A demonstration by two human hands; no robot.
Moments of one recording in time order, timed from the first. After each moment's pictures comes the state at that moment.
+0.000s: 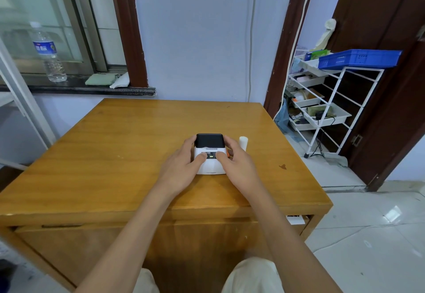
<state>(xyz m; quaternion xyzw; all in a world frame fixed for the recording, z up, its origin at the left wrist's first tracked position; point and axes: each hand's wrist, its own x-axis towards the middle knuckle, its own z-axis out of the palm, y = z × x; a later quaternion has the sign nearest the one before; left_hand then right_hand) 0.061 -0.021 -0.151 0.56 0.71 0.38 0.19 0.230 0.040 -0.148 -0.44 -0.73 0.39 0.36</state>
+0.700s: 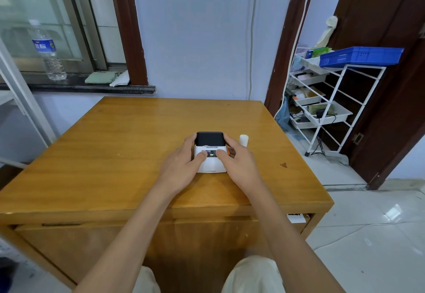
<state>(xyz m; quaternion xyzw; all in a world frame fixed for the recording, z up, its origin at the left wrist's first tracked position) 0.061 -0.019 -0.154 0.57 0.71 0.37 0.17 0.227 0.048 -0.154 -0.44 -0.72 0.39 0.37</state>
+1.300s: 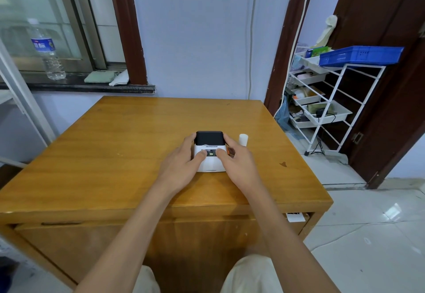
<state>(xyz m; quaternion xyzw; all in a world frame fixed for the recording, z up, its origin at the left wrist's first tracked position) 0.062 -0.020 -0.152 0.57 0.72 0.37 0.17 0.226 0.046 -0.155 -0.45 -0.71 0.39 0.38</state>
